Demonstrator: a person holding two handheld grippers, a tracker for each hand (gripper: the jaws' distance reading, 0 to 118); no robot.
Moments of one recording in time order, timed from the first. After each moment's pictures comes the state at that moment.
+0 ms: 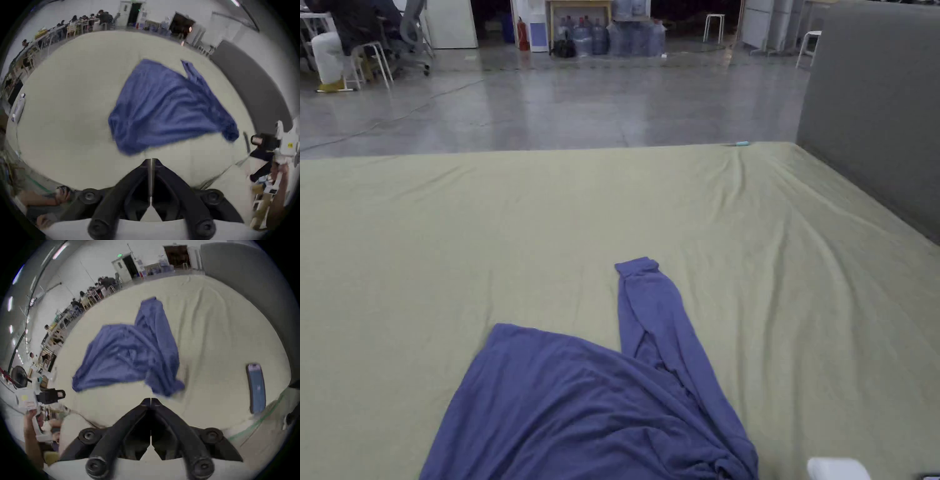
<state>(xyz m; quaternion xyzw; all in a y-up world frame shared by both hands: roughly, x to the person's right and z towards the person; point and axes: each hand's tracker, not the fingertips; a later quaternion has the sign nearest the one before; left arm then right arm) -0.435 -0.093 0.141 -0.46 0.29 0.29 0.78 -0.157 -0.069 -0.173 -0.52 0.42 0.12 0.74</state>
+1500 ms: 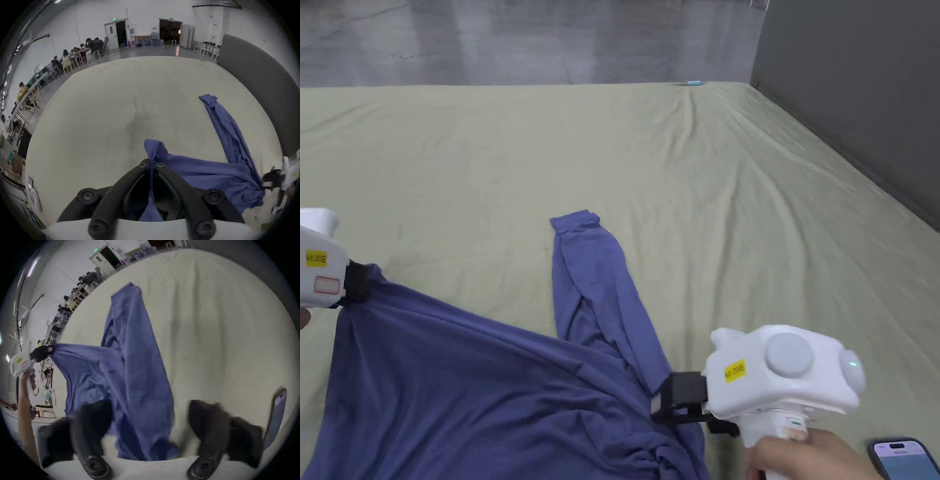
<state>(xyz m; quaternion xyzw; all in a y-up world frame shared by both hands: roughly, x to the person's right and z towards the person) -0.669 -0.034 -0.074 -0.42 0.32 0.17 0.83 -0.285 -0.132 -0.346 -0.63 0.36 0.07 0.69</state>
